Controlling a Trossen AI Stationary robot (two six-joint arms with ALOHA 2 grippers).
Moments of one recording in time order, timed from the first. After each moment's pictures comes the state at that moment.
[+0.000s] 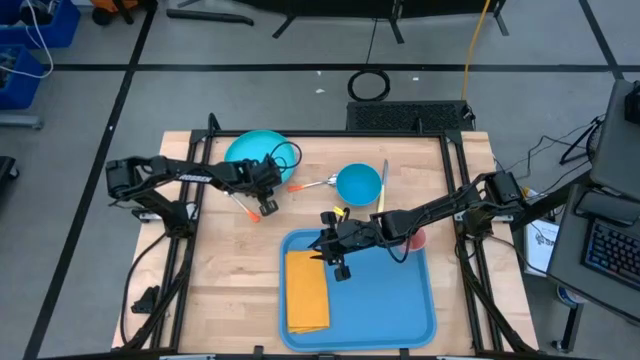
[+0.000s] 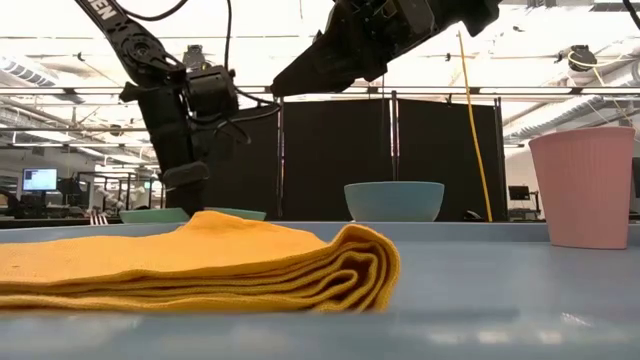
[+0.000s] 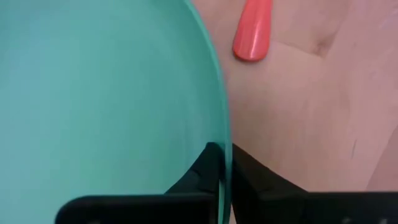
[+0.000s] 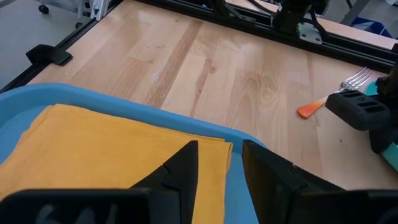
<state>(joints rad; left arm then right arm) 0.37 1.51 0.70 -0.36 -0.13 0.00 0.22 1.75 1.09 0.14 0.05 -0.14</state>
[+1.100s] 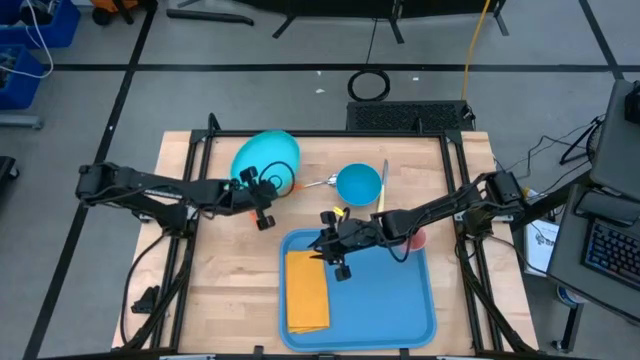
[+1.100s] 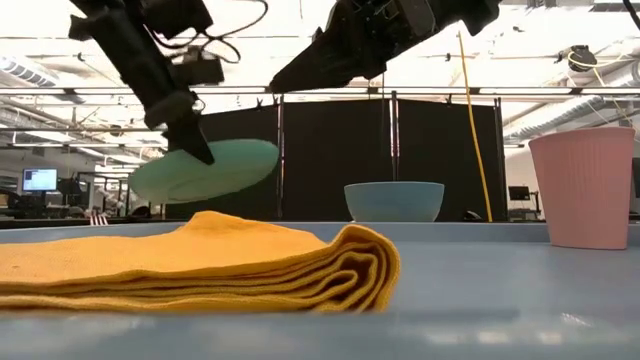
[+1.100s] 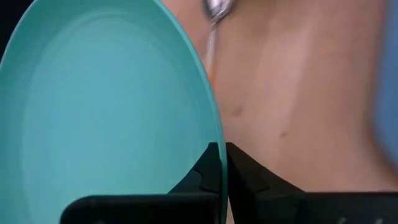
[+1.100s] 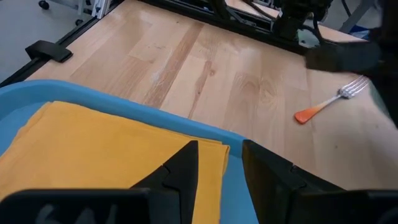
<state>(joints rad) 0.02 1.23 0.71 -0.42 -0.44 -0.09 0.22 1.75 1.09 0.15 0.05 -0.18</state>
